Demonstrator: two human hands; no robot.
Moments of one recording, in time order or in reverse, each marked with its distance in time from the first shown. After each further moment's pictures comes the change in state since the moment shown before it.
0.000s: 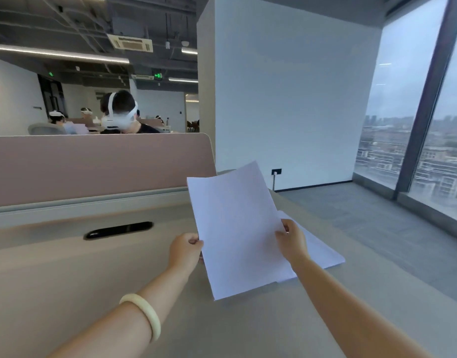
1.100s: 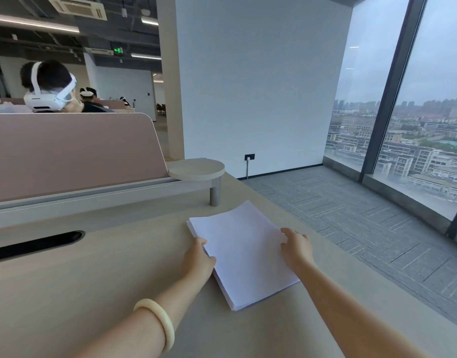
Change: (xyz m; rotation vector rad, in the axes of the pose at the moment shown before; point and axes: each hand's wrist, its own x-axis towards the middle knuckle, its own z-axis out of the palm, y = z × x) left_hand 0.065 -0.026 0.166 0.376 -0.215 -0.048; right_hand 0.124 0.113 -0.058 -0.658 0.046 0.105
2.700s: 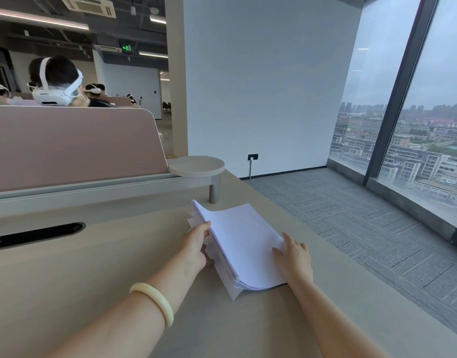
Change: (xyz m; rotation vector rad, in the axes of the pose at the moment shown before) left_hand 0.001 0.042 -0.008 -0.971 -0.093 -0.420; right_hand -0.019 0.021 0.015 0.028 0.069 -0.055
